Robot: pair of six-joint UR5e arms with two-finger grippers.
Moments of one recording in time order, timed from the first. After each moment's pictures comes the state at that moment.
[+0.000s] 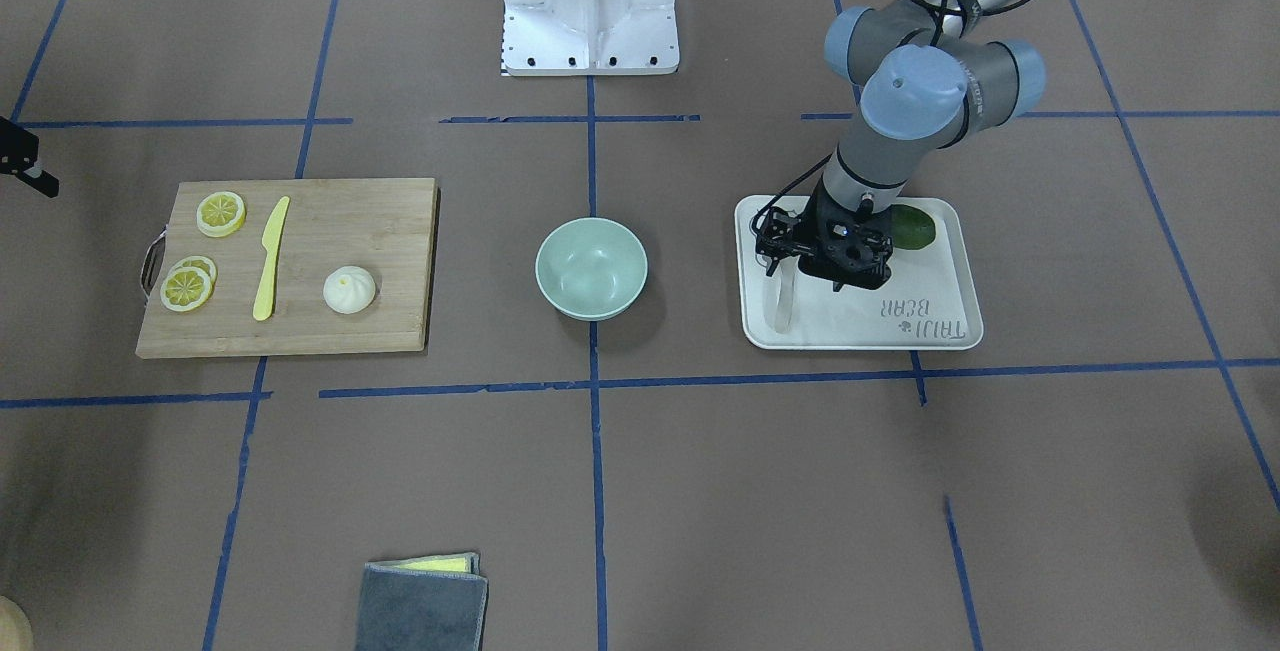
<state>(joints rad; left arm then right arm) -0.67 -2.00 -1.64 -1.89 -1.97 -0.87 1.24 -1.66 1.90 -1.30 2.46 0.32</state>
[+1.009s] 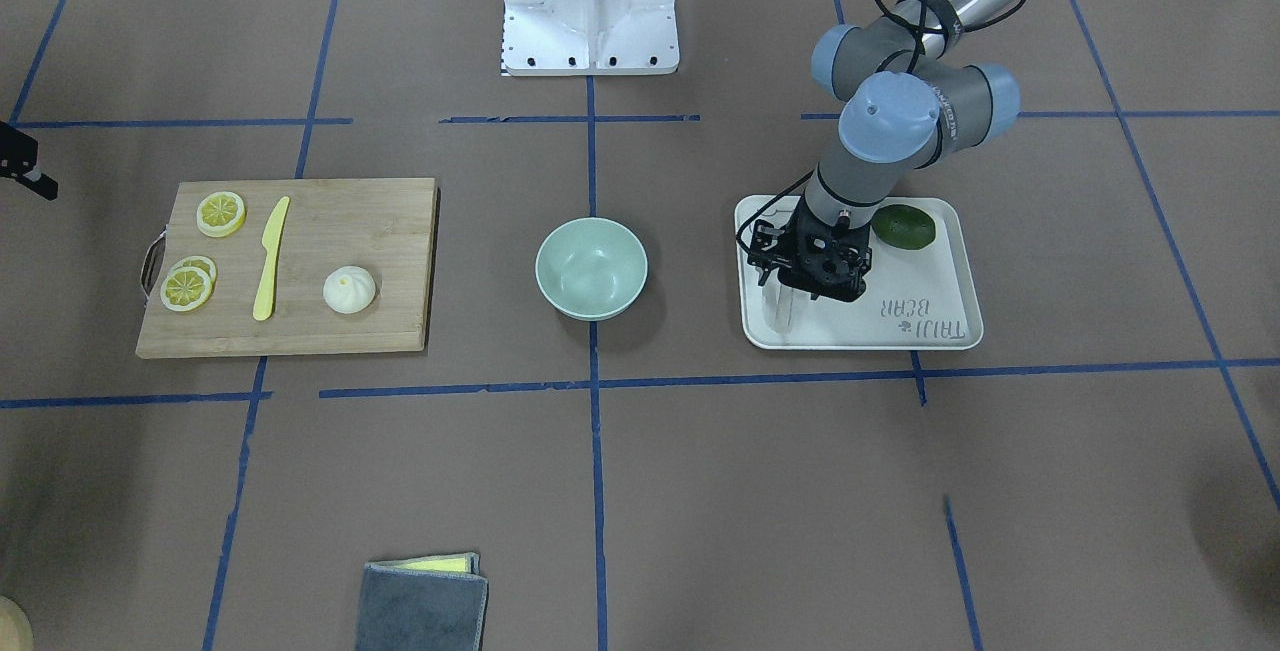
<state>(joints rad) -0.65 -2.03 -1.57 -1.94 -1.97 -0.84 1.24 -1.67 1.89 -1.29 2.46 0.32</state>
